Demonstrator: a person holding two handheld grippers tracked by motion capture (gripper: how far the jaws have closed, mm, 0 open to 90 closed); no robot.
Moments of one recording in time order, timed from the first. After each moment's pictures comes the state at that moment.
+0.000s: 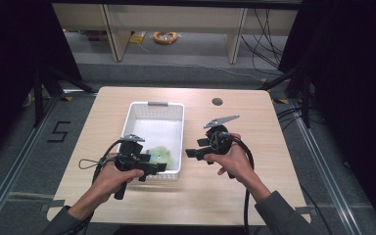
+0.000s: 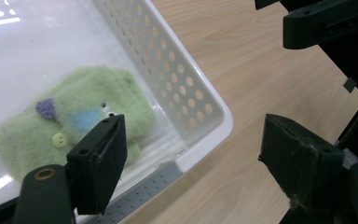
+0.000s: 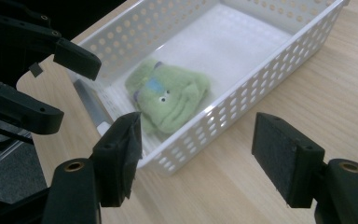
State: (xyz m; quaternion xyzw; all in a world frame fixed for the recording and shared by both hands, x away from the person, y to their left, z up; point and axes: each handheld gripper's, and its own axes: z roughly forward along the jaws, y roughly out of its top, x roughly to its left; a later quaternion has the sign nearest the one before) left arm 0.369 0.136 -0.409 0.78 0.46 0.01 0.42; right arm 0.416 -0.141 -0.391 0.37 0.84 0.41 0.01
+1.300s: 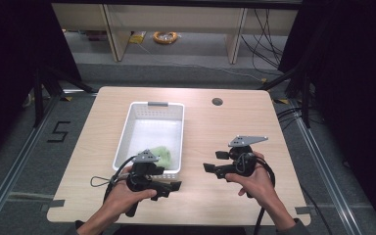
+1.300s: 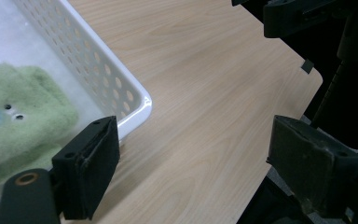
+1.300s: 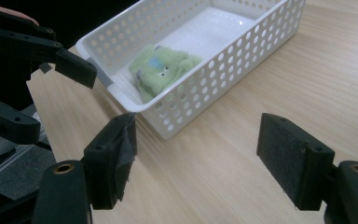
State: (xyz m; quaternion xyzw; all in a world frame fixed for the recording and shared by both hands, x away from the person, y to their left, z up) left arm 0.326 0.101 -0.421 0.80 0.39 0.01 0.46; right arm 0.366 -0.195 -0.405 0.36 0.81 0.45 0.03
